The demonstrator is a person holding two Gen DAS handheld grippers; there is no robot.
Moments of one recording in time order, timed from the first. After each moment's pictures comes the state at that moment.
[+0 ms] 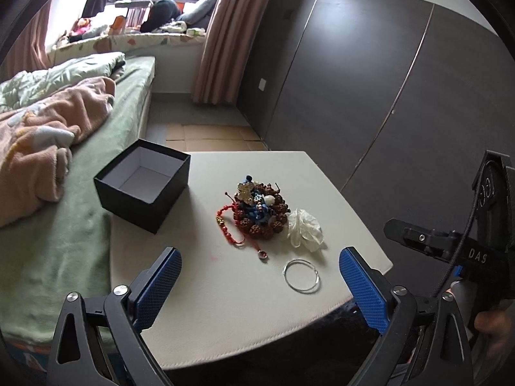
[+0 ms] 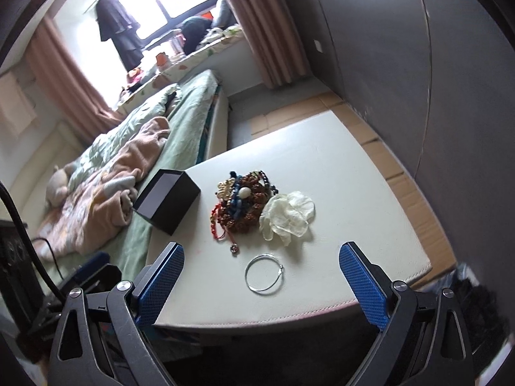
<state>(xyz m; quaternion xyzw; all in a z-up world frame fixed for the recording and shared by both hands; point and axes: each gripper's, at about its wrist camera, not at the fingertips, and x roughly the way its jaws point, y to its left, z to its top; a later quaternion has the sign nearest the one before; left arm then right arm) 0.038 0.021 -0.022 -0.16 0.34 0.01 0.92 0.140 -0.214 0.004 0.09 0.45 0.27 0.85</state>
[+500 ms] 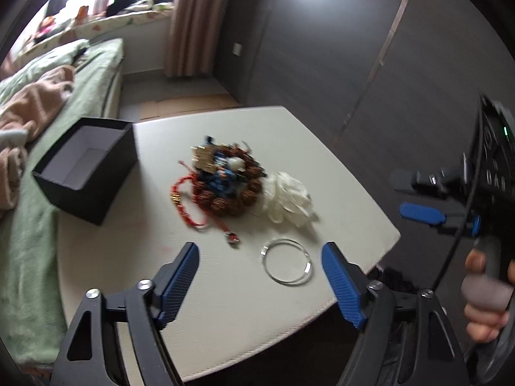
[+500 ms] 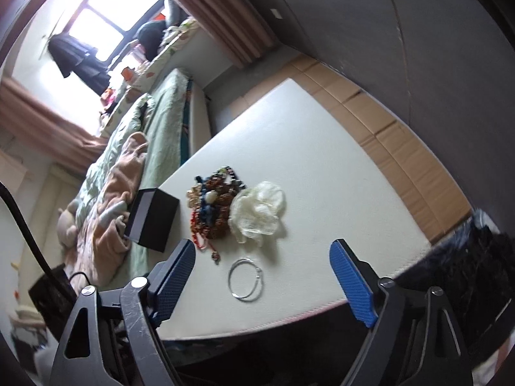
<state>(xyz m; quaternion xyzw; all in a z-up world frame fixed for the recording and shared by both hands) 0.083 -0.022 -0.065 -0.12 0.41 -0.04 0.90 0.187 -0.252 -0.029 0.18 0.53 0.23 0.80</state>
